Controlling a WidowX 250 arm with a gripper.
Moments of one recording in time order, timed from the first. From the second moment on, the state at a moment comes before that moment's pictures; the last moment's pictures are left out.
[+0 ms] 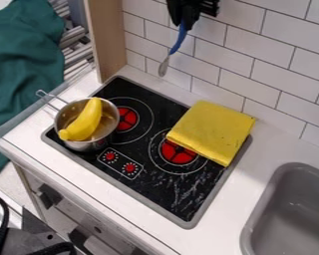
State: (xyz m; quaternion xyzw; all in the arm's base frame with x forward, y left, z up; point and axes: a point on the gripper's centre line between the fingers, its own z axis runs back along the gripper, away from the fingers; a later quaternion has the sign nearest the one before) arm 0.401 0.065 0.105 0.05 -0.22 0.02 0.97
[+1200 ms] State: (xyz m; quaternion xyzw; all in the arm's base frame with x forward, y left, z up) arm 0.375 -0.014 0.118 -0.01 -0.20 -0.01 0.98
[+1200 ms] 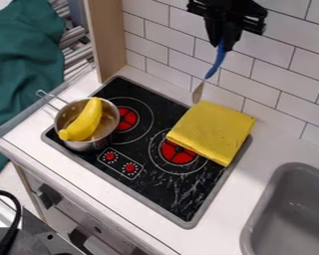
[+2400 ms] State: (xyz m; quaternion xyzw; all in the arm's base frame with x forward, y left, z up) arm 0.359 -0.032 0.112 -0.12 -0.16 0.07 0.98
